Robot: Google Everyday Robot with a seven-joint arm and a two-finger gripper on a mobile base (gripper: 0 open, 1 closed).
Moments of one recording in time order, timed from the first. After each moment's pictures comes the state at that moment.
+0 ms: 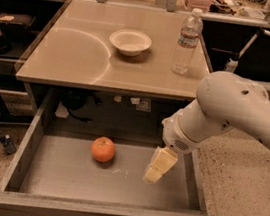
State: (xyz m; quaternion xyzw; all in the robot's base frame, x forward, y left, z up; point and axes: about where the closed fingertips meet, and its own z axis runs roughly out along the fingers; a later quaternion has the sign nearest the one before) arm 0.465 -0.078 0.733 -0.60 0.77 0.12 0.16
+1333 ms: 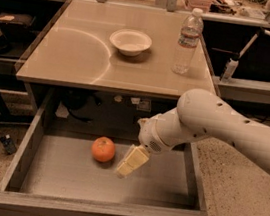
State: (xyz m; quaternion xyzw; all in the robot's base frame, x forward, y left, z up) arm 0.487 -0.003 0.702 -0.58 0.75 0.21 0.24
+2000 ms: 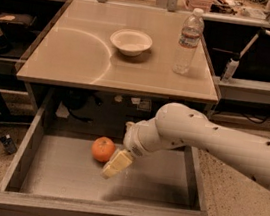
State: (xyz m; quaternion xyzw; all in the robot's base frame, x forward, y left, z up) arm 0.502 0.034 0.657 -0.58 0.75 0.19 0.27
